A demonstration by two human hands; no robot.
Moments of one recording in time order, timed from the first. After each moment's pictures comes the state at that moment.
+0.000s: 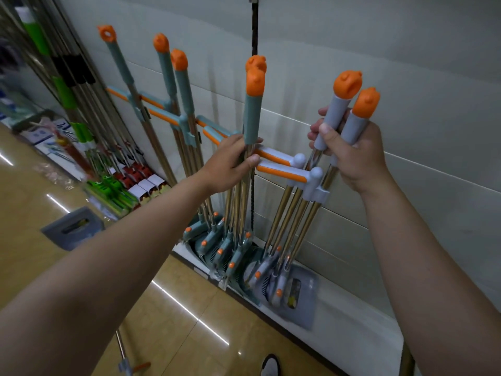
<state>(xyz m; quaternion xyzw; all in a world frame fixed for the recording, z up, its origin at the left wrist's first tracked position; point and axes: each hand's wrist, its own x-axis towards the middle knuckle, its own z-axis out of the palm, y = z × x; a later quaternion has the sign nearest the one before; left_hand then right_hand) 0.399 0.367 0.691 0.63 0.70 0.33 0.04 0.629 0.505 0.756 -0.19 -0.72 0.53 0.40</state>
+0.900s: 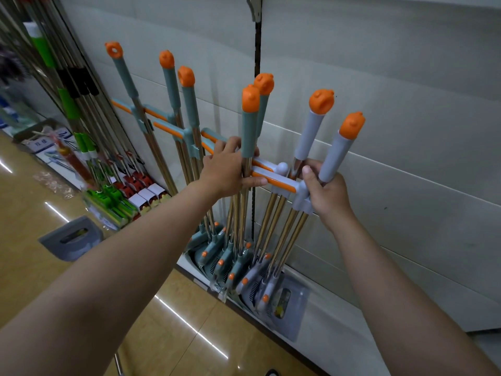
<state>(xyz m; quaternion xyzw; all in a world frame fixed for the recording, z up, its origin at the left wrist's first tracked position) 0.395 0.377 0.708 0.56 0.82 0.15 -0.02 0.609 0.478 0.701 -0.33 -0.71 0.52 0.34</state>
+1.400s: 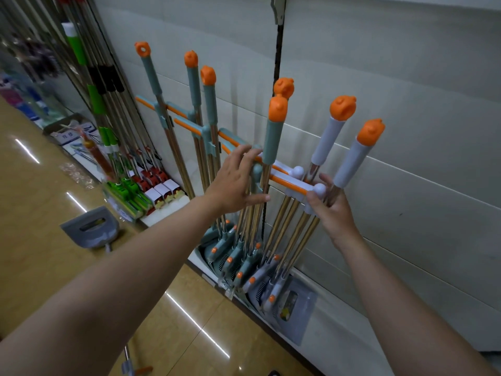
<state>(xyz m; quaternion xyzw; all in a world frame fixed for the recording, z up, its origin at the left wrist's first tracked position) 0.404 0.336 0.684 0.58 0.78 0.23 -0.01 0.624 0.473 0.658 -0.32 -0.69 0.59 0.27</state>
